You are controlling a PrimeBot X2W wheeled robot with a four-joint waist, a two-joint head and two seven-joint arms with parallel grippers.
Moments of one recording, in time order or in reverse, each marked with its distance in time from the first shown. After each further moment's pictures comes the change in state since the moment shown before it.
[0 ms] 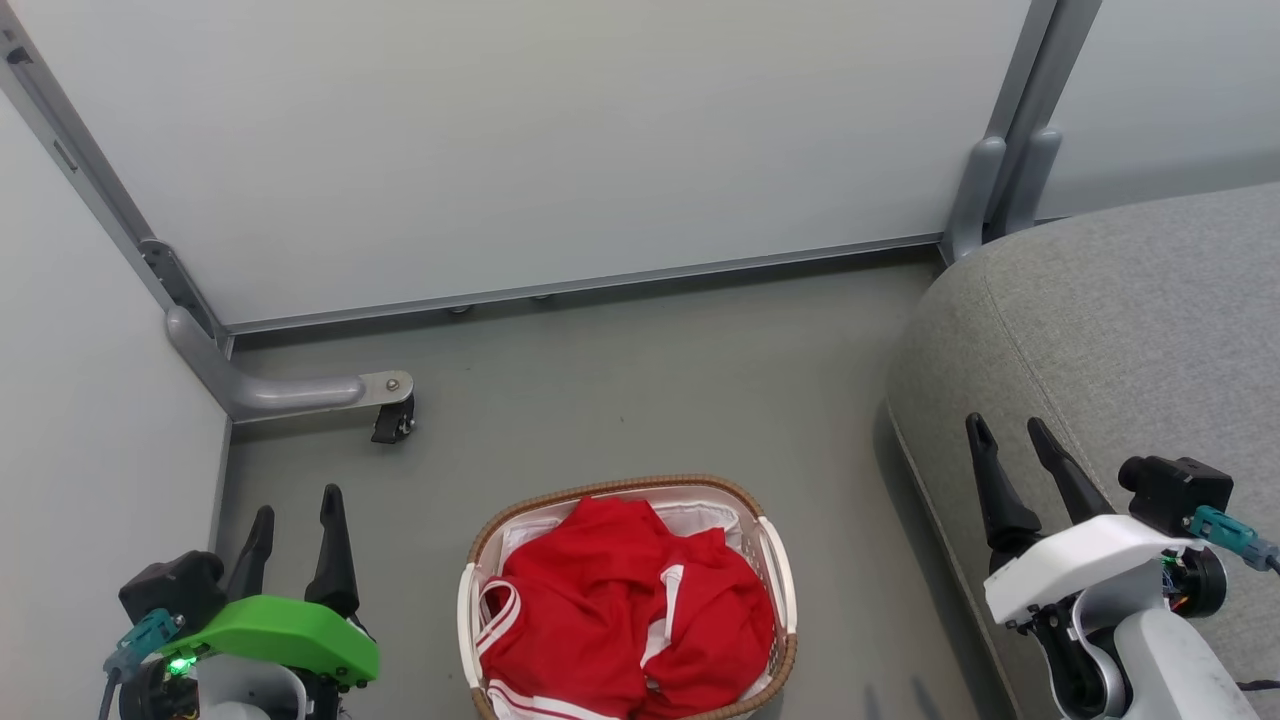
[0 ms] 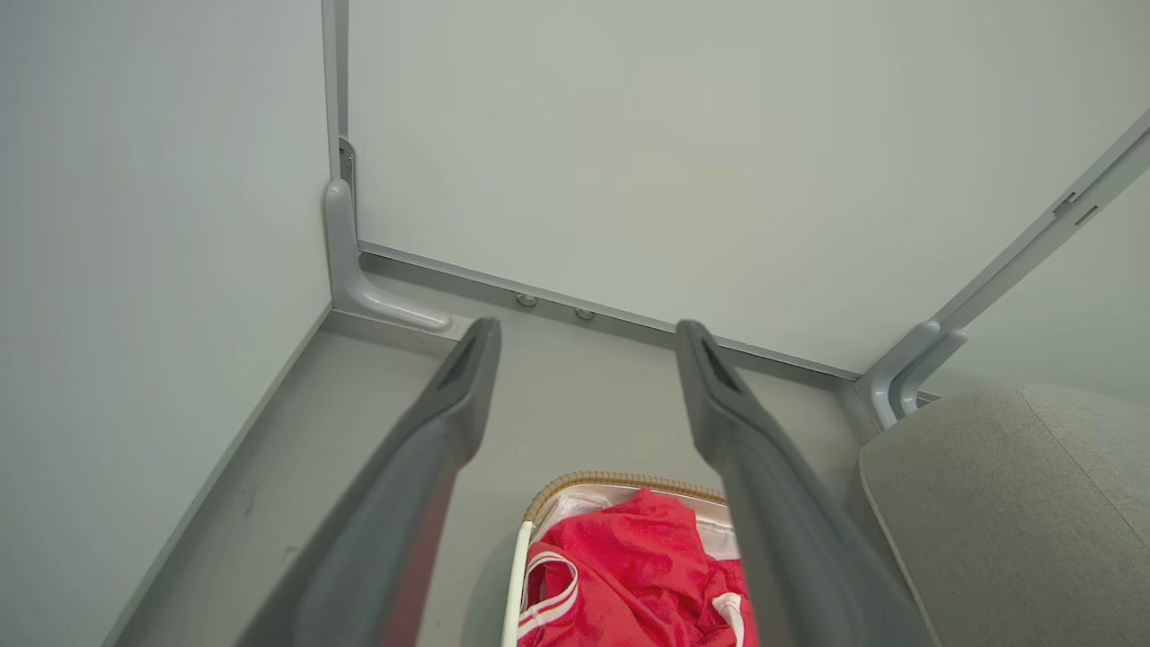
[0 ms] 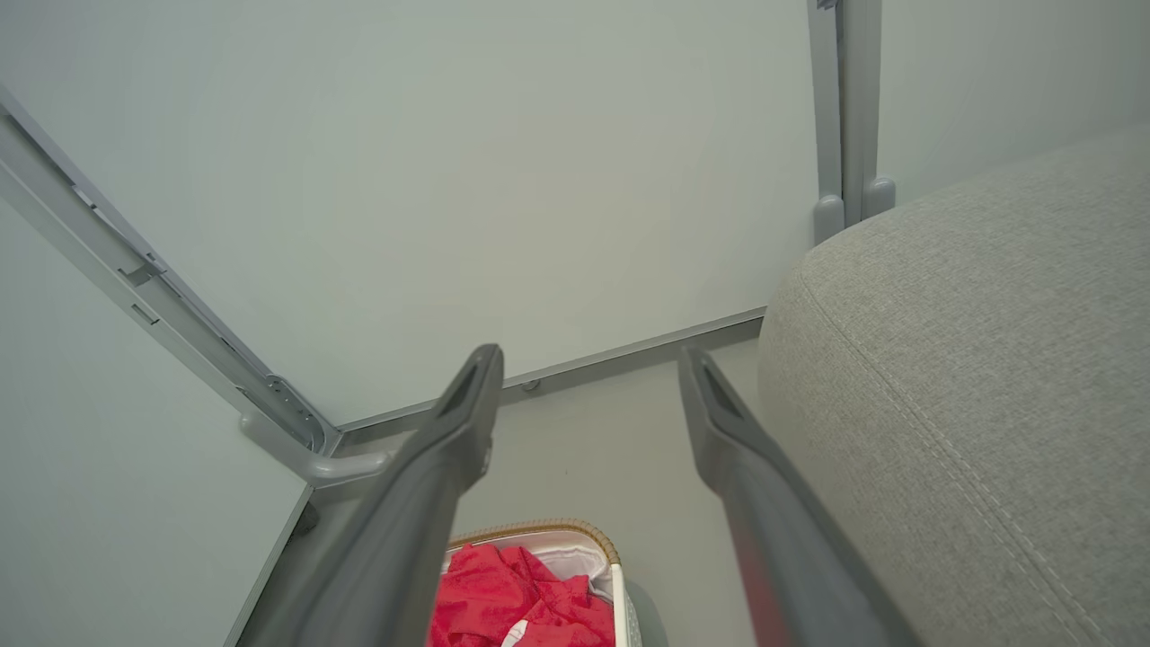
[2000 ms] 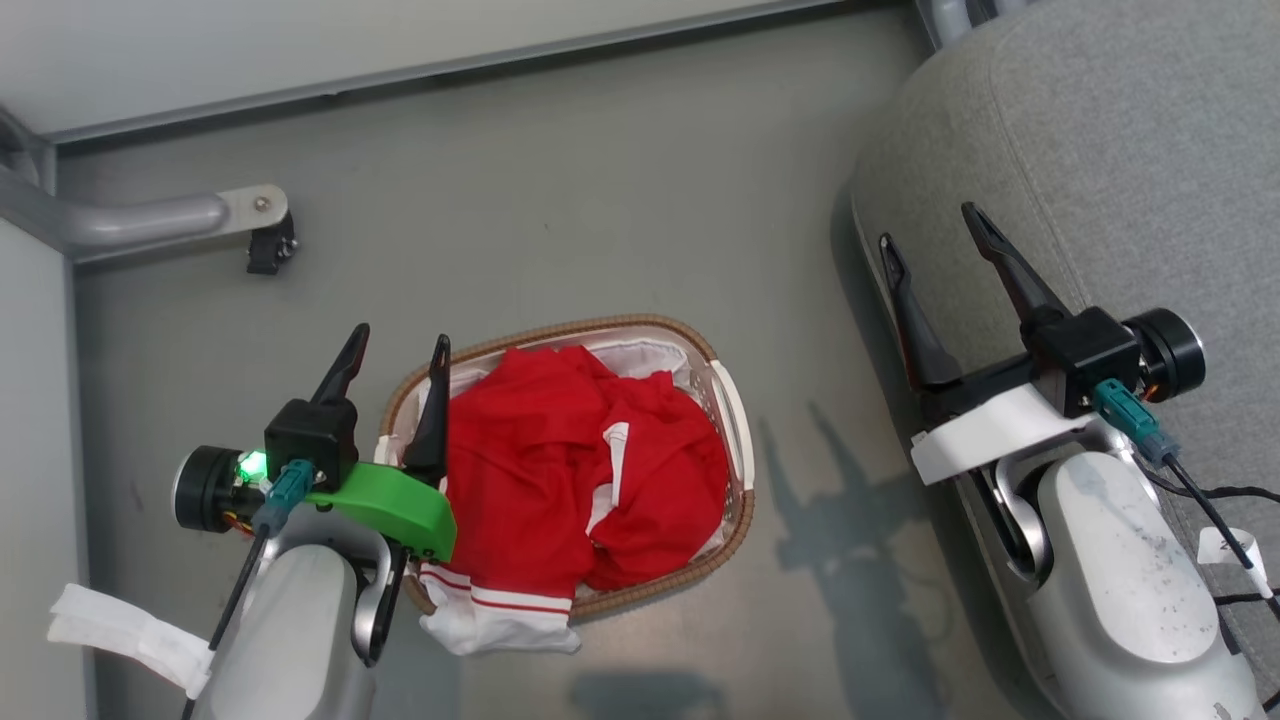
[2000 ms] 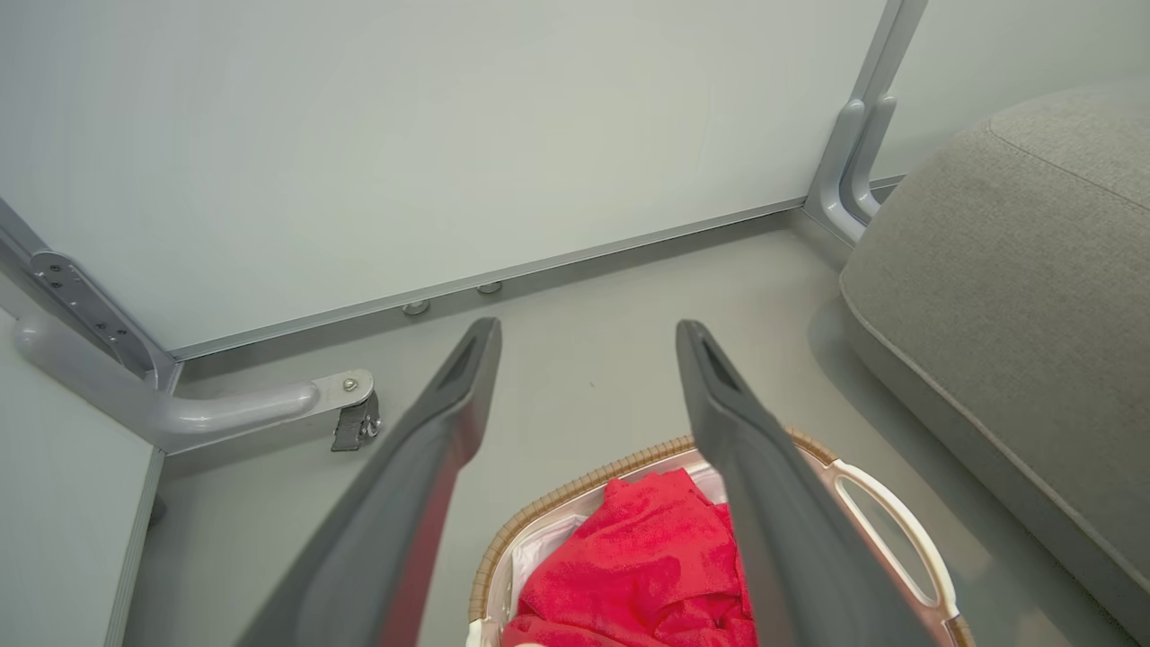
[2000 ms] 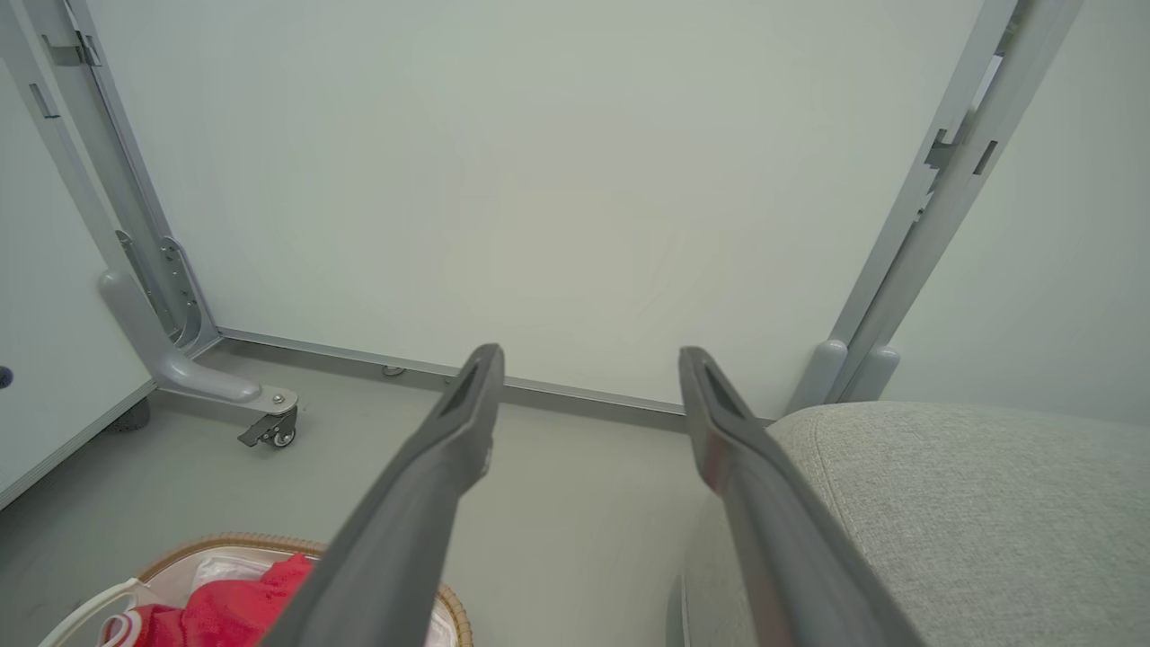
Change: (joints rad) left arm -0.256 0.000 -0.180 0.070 0.357 -0.003 -0.110; right arm -0.238 0.044 0.060 -0.097 -0.491 0.001 -0.111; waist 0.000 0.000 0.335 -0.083
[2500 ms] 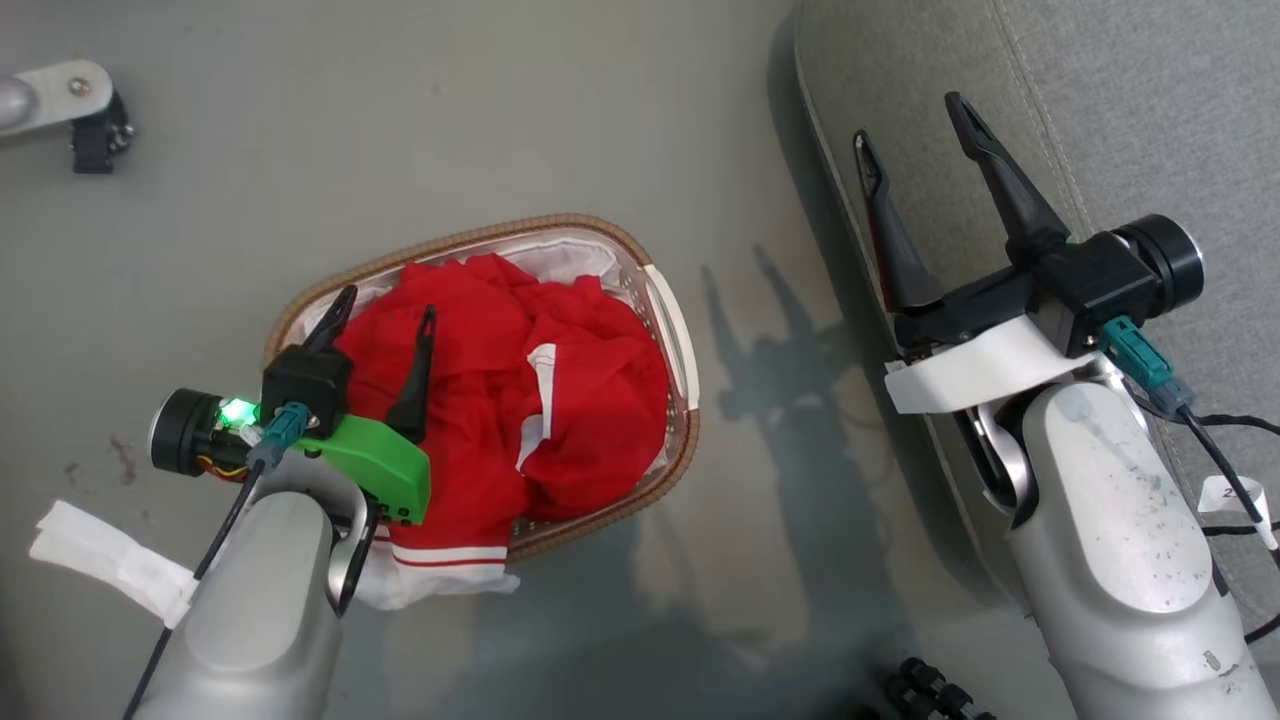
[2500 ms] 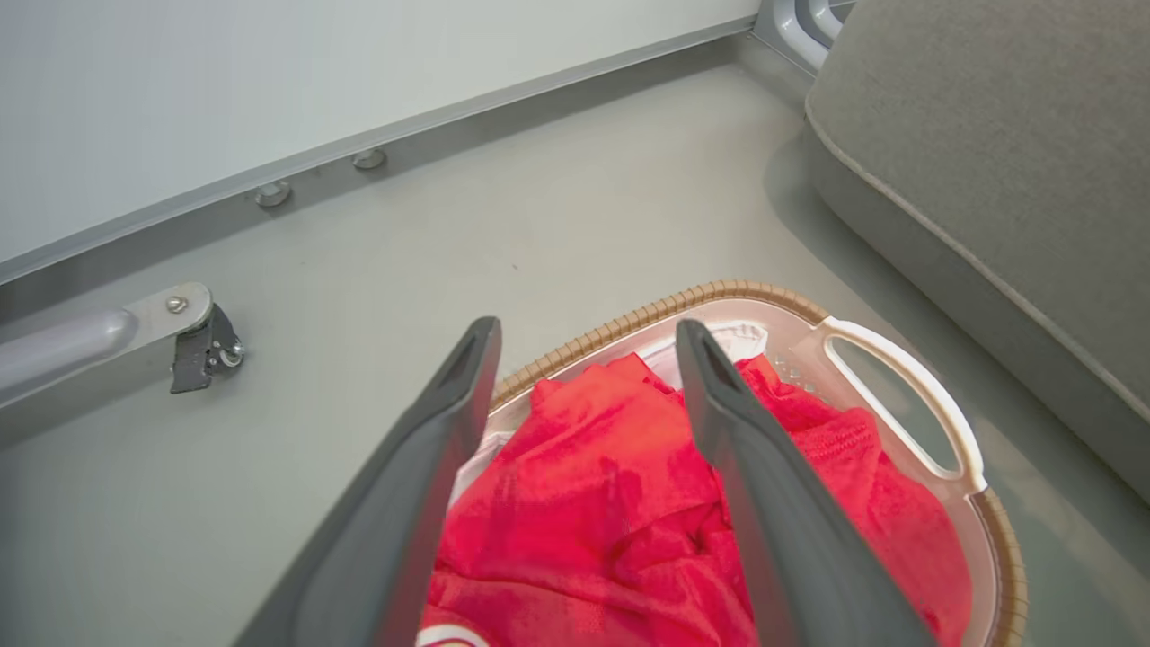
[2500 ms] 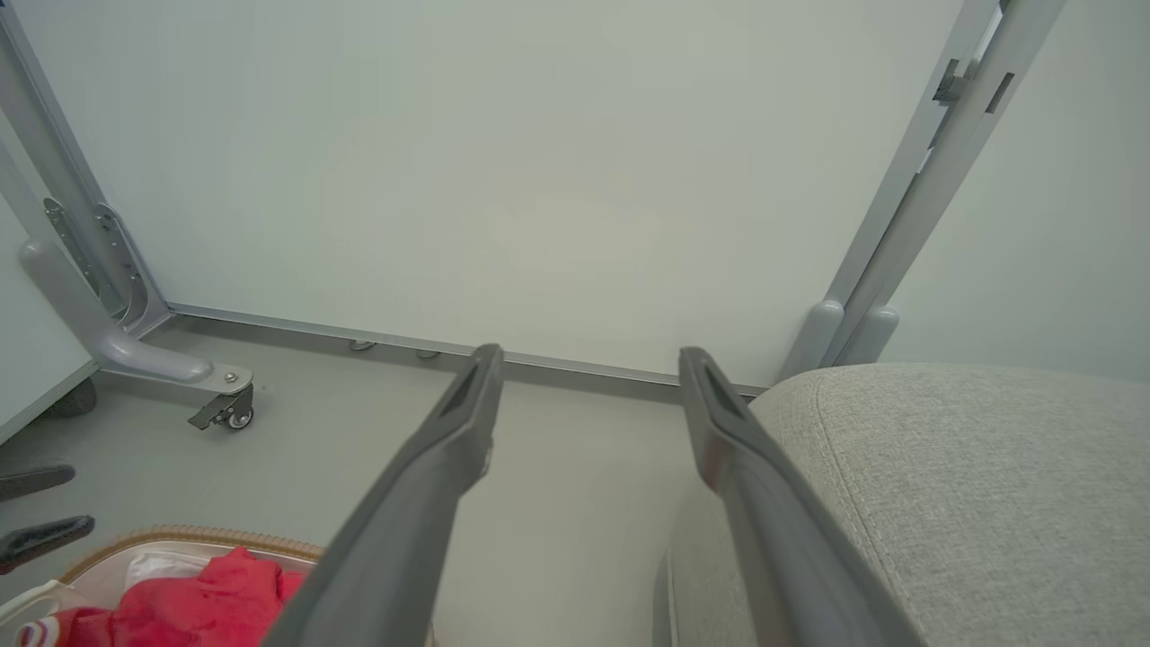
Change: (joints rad) left arm -0.141 0.082 -0.108 0.141 -0.030 -0.002 -0.002; right arm -0.110 0.029 0.030 -0.073 0.009 0.000 0.000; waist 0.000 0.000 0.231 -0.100
